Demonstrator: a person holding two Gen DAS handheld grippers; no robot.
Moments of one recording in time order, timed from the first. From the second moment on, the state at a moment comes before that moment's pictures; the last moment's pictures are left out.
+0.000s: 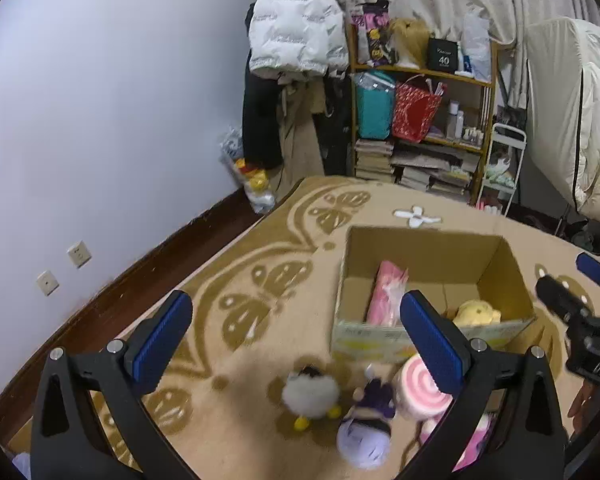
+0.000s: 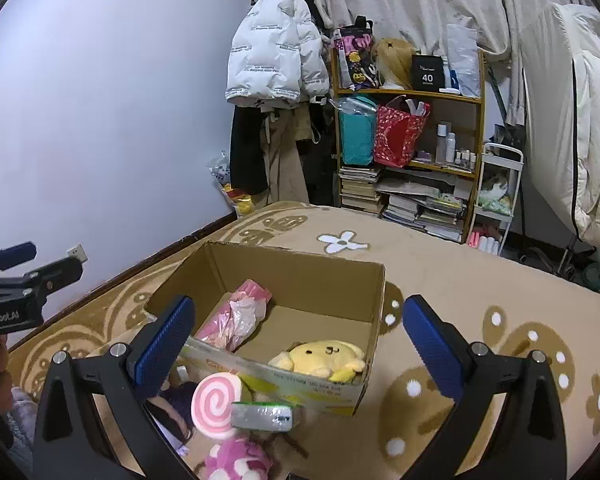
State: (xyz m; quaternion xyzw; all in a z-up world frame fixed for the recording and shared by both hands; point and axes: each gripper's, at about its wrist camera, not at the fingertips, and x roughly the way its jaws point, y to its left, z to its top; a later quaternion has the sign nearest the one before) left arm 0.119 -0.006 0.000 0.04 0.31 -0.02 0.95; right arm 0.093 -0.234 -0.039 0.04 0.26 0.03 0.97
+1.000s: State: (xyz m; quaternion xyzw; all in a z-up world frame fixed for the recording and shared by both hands) left arm 0.135 0.026 -0.068 0.03 0.43 0.04 0.90; right arm 0.091 -0.222 -0.113 0.06 0.34 0.01 0.94
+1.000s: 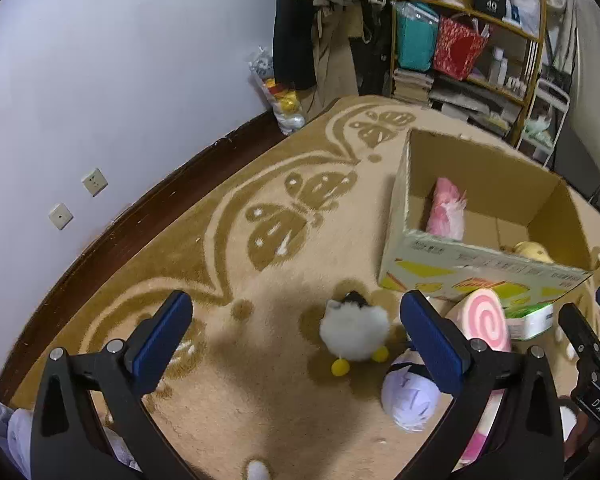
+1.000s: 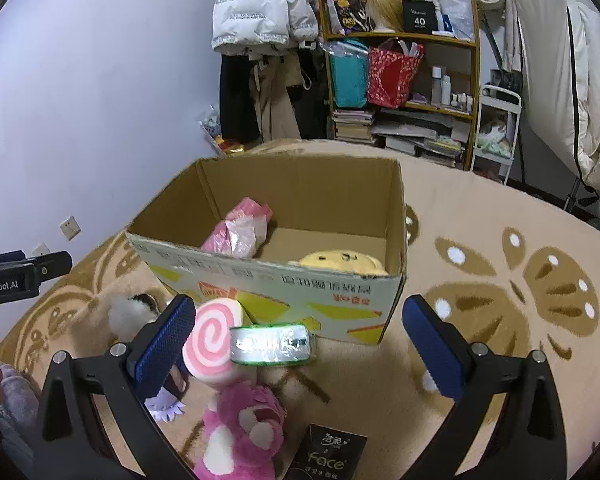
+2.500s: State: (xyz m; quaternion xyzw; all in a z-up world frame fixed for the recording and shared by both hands) left arm 0.193 0.011 -0.166 0.06 0.55 0.04 0.83; right arm 0.132 -0.230 -0.172 0.11 0.43 0.05 0.90
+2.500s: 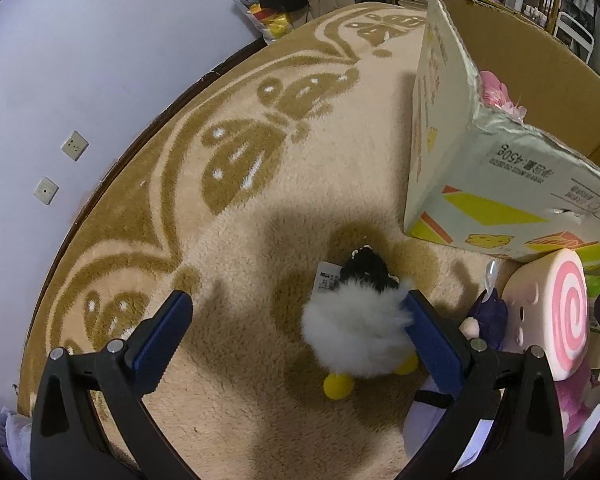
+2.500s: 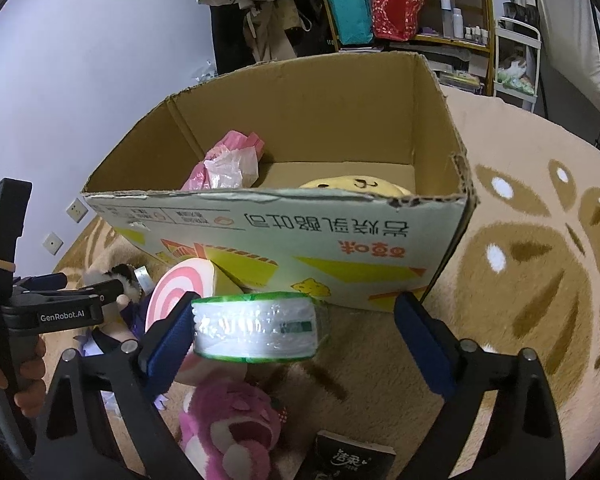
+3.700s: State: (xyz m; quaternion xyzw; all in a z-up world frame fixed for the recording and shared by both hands) left arm 0.170 -0.003 -0.148 0.06 0.52 -0.01 0.85; right arm 0.107 -0.240 -0.156 0.12 0.43 0.07 0.89
